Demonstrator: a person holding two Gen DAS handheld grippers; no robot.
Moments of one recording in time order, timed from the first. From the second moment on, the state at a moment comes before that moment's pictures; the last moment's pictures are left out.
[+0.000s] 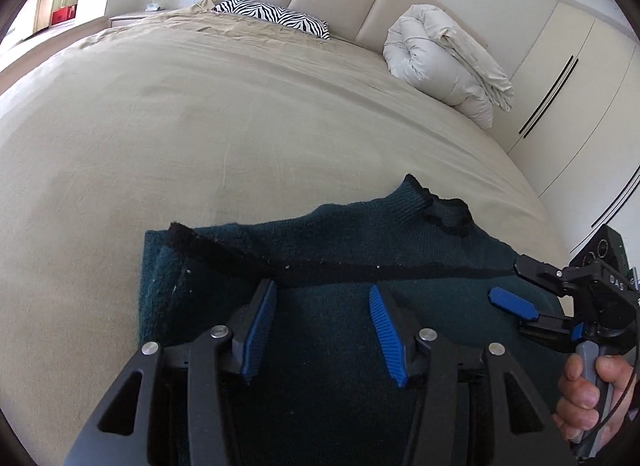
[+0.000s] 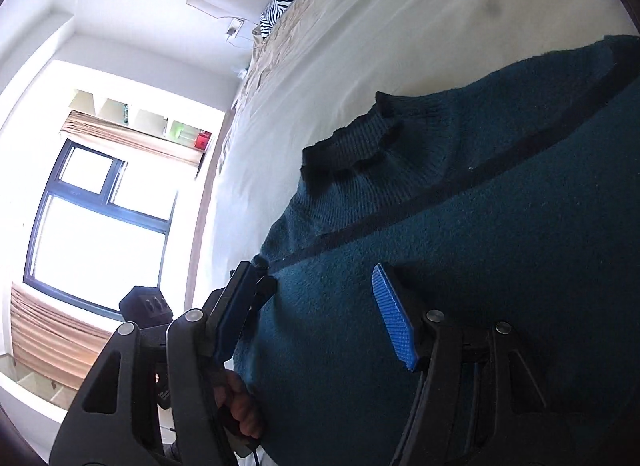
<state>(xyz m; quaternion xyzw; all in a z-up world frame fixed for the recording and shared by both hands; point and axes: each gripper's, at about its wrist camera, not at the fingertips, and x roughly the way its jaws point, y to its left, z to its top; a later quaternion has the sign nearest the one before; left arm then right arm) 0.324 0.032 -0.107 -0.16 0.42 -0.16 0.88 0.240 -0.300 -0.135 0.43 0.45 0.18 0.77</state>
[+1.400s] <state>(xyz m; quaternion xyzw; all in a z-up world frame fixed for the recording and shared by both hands) 0.194 -0.007 -0.108 -0.11 0.45 -0.19 0.87 0.022 -0.447 -0.150 0.54 0.32 -0.01 0.78</state>
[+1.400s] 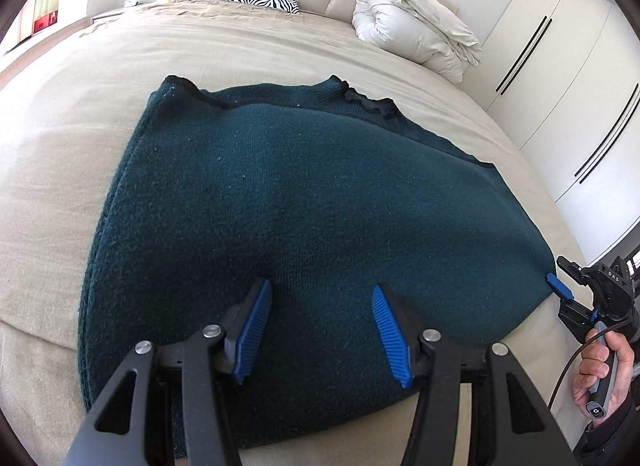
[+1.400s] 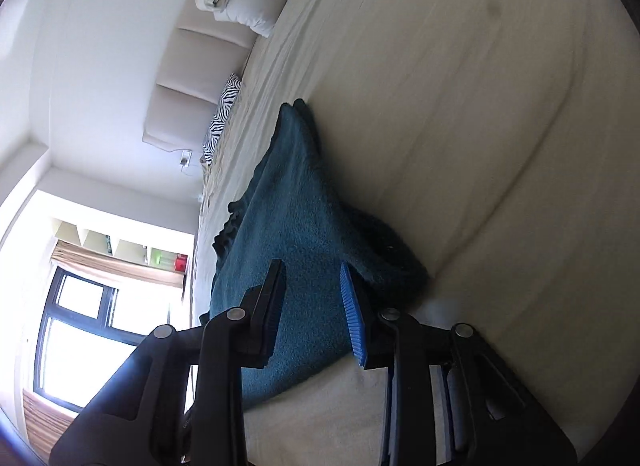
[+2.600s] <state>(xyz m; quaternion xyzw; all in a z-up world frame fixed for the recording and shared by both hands) 0.160 -0.015 -0.077 0.02 0.46 -0.11 0.88 -0.019 -0.384 -0.116 0.48 0.33 -0.01 0.81</state>
